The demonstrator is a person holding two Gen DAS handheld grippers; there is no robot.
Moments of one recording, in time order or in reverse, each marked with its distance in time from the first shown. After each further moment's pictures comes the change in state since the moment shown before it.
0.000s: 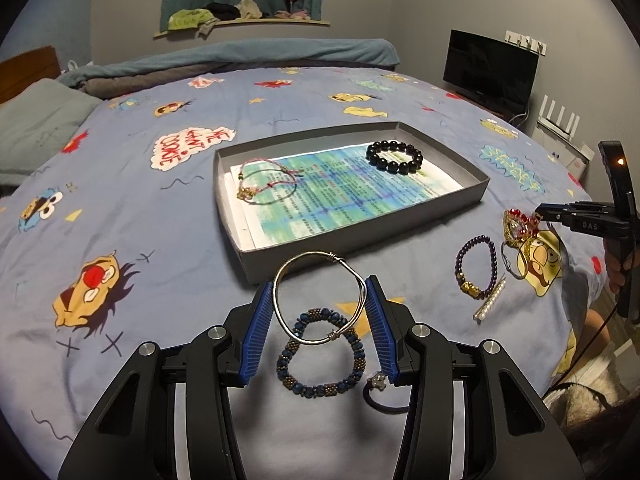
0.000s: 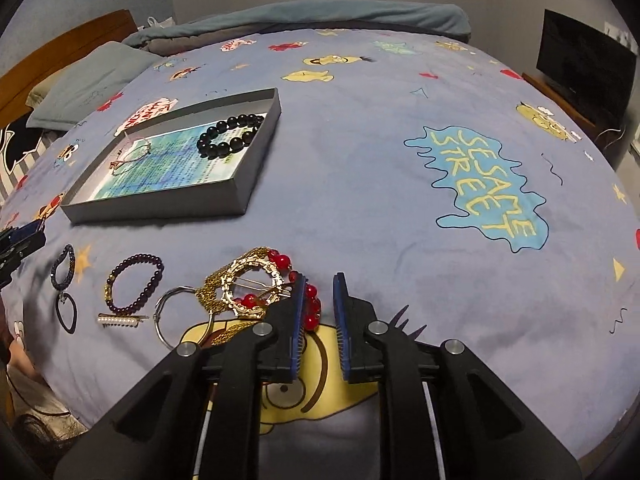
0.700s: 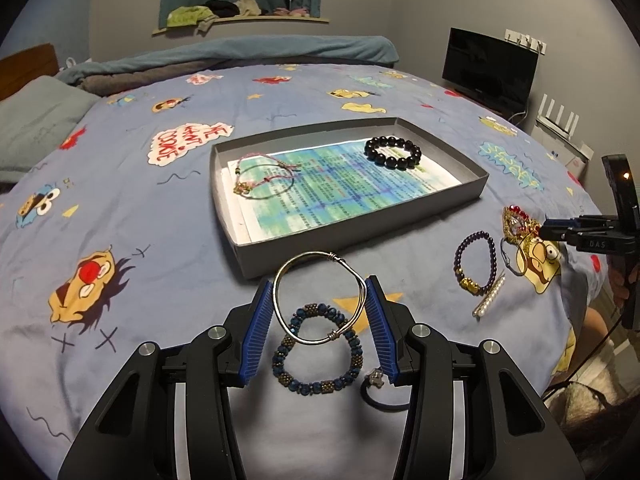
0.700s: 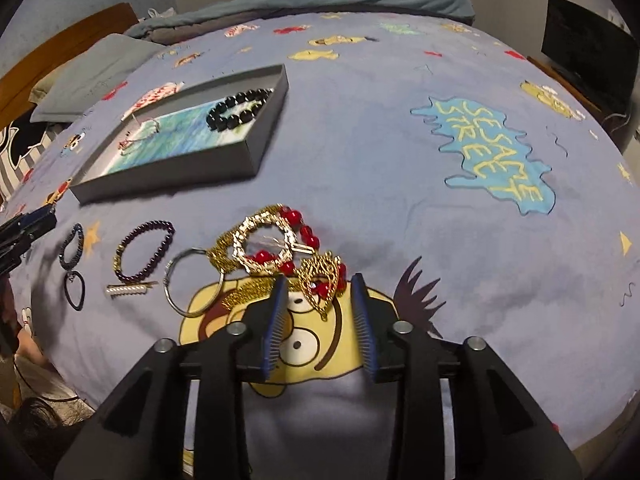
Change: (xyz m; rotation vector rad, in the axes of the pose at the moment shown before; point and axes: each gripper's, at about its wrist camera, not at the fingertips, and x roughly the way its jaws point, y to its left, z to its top) left arm 0.002 -0.001 -0.003 -0.001 0.009 -0.006; right arm 0.005 0.002 -0.019 0.015 0.072 0.032
